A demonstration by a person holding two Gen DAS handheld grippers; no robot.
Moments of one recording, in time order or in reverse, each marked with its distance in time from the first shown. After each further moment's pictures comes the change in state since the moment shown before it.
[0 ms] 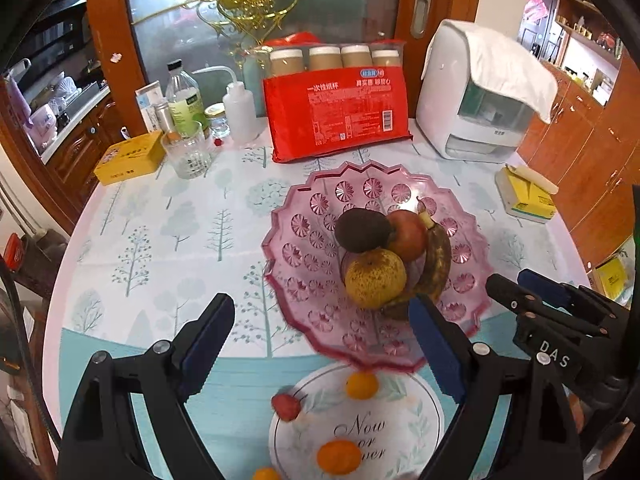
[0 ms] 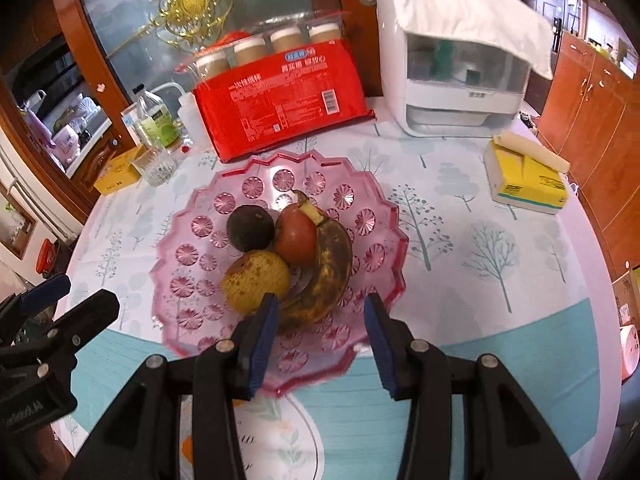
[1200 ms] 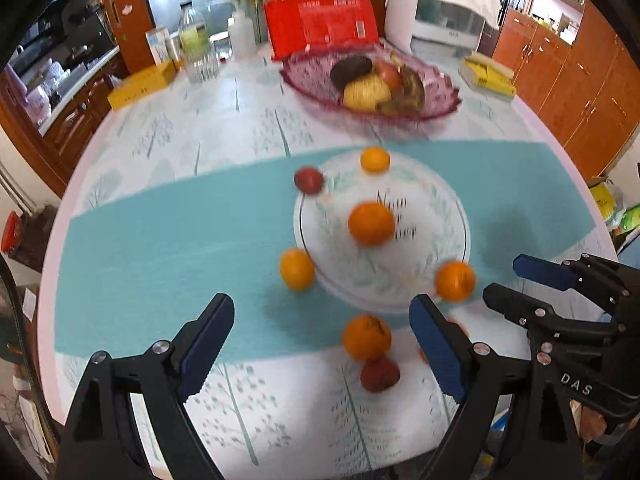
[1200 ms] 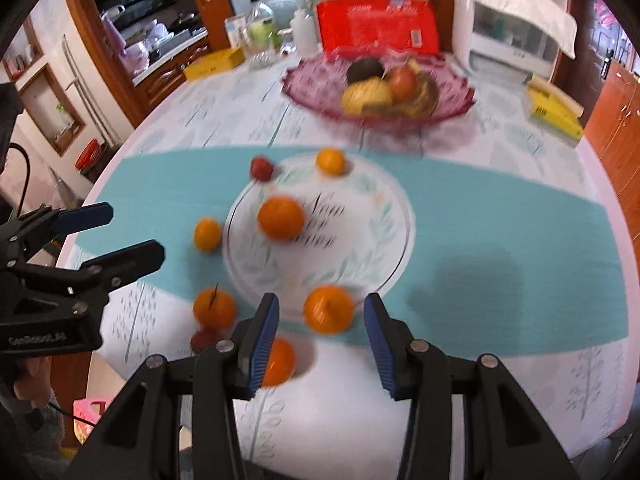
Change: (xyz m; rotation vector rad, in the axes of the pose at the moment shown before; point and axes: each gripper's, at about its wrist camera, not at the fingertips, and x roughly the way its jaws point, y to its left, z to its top) left arm -0.057 0.037 -0.219 0.107 0.132 -0.041; right arm -0.067 0.068 -0.223 -0.210 0.102 0.105
